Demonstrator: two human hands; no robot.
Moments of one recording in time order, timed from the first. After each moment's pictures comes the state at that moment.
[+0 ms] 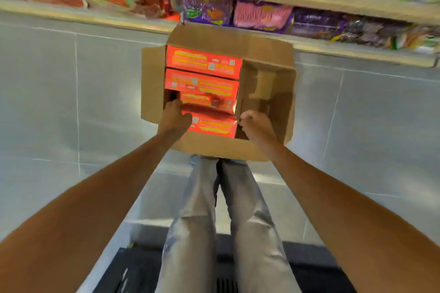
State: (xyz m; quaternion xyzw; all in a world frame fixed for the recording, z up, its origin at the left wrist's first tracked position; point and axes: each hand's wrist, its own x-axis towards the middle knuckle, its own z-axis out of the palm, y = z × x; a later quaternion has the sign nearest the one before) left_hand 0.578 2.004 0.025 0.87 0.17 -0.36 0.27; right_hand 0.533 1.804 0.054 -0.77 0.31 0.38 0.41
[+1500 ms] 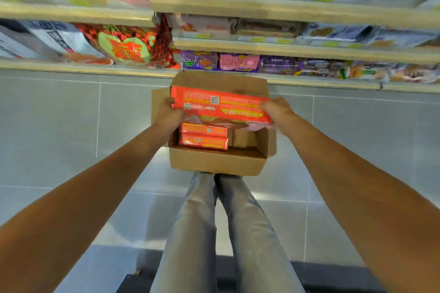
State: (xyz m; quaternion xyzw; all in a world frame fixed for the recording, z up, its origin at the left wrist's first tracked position) left_hand 0.608 1.975 0.199 0.77 0.22 -0.32 0.51; right_hand 0.586 1.733 0.189 -0.68 0.48 0.30 0.47
